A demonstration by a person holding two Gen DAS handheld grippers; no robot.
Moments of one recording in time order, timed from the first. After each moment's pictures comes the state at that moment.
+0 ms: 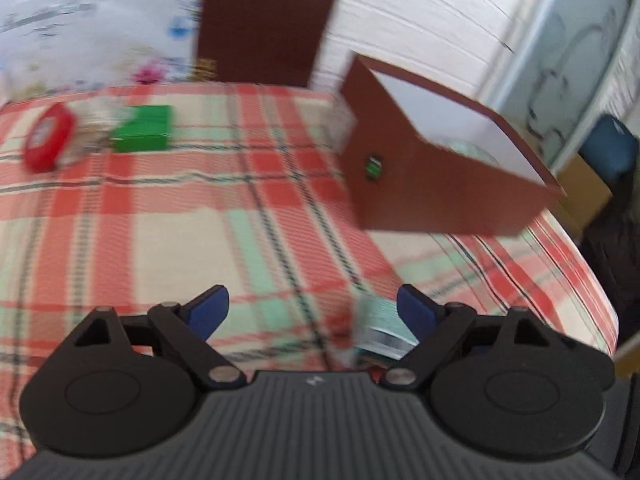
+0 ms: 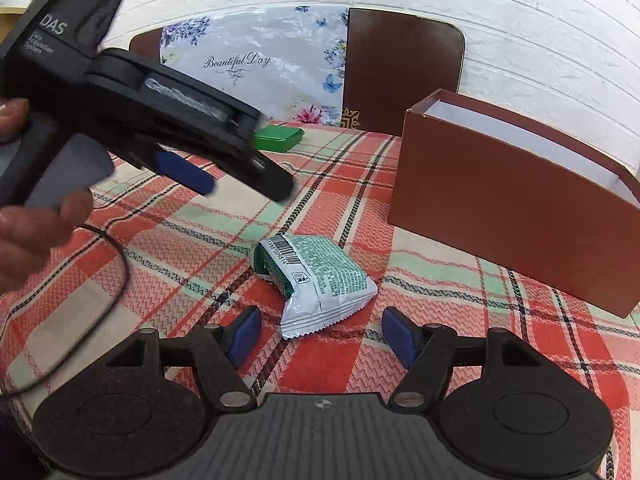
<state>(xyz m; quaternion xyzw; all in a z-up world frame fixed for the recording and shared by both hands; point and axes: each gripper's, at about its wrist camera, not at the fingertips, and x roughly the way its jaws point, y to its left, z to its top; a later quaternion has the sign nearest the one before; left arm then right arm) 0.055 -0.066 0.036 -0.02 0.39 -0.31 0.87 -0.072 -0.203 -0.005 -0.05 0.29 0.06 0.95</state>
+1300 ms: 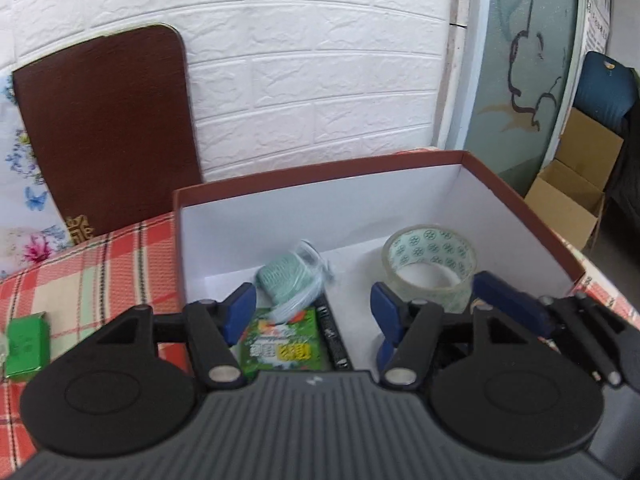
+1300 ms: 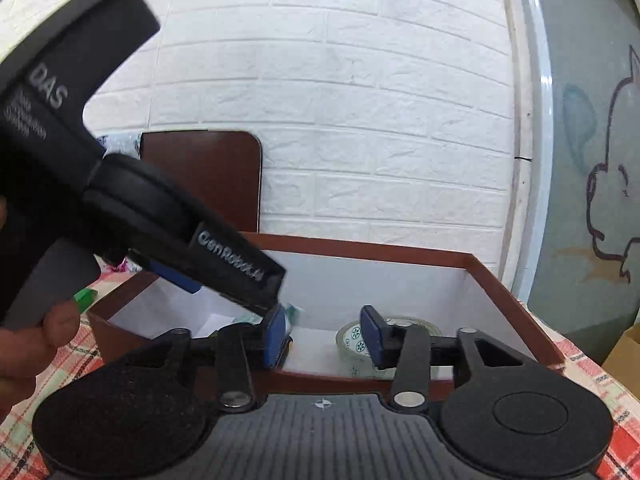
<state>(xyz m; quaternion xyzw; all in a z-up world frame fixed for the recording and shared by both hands) 0.128 -0.267 0.100 0.11 0.30 -0.31 0.90 -0.003 -0.318 0.041 -0.01 0.11 -0.14 0.98</state>
